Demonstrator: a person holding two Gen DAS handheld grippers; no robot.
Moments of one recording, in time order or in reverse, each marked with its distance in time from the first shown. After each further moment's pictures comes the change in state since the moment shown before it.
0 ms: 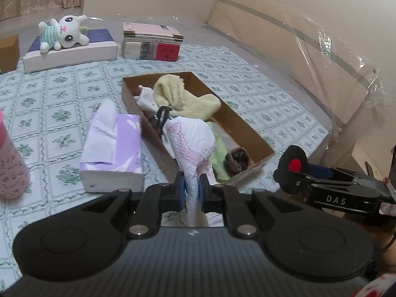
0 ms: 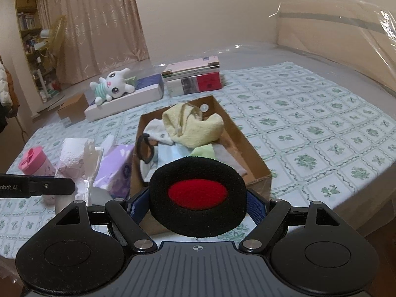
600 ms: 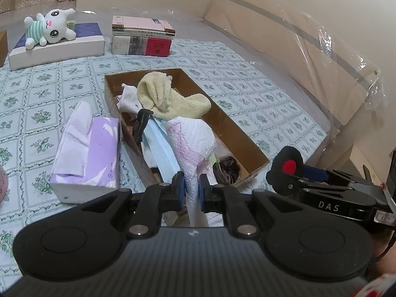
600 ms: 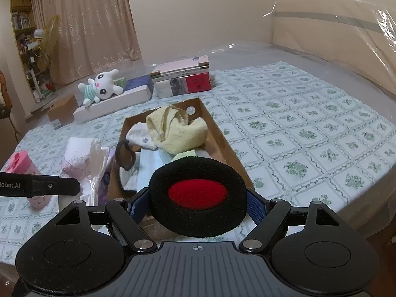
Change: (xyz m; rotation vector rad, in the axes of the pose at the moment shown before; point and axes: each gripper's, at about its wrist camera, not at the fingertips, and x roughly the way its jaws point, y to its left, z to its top) left arm 0.039 -0.019 0.019 -0.015 0.026 -0.017; right arm 0.017 -0.027 0.014 -0.005 0.003 -0.024
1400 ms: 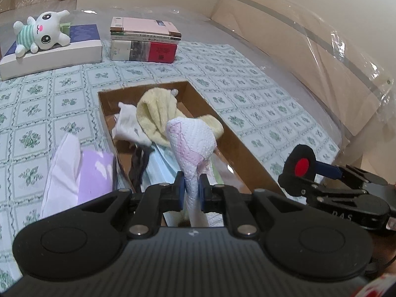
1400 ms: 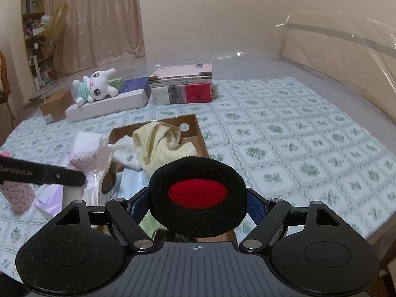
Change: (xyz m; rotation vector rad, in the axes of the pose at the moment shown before) left arm 0.057 0.012 0.060 -0.021 0.006 0.025; right arm 0.049 -0.017 0.053 -0.118 -0.004 -0.004
